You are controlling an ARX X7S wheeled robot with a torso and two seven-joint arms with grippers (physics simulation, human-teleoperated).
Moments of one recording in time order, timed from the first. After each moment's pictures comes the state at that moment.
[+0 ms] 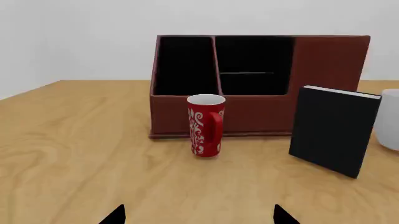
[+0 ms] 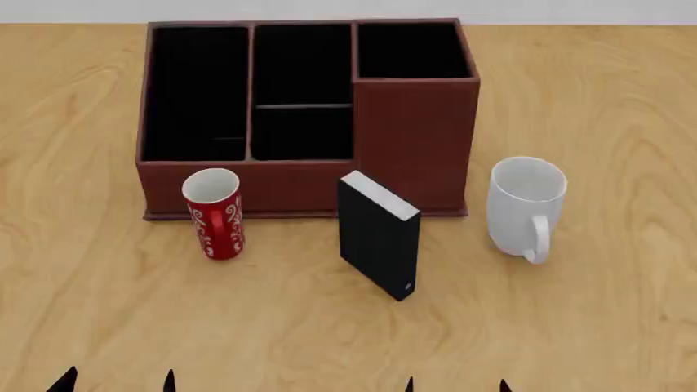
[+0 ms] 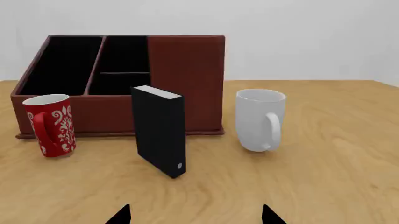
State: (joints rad) left arm 0.00 0.00 0.00 0.00 0.00 0.00 0.00; right arm 0.00 0.00 0.00 0.00 0.00 0.00 0.00
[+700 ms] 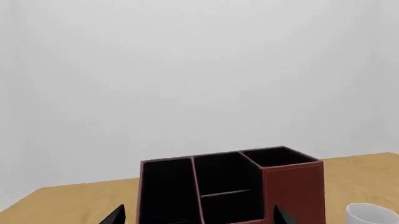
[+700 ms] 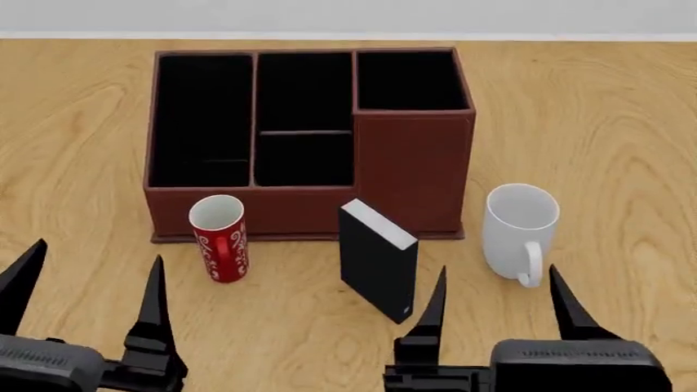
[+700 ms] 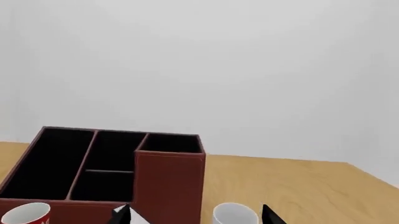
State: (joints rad) left arm -0.12 -0.10 0.10 0.43 -0.03 -0.24 -0.02; right arm 0.13 0.11 -0.02 -0.37 0.03 0.28 0.06
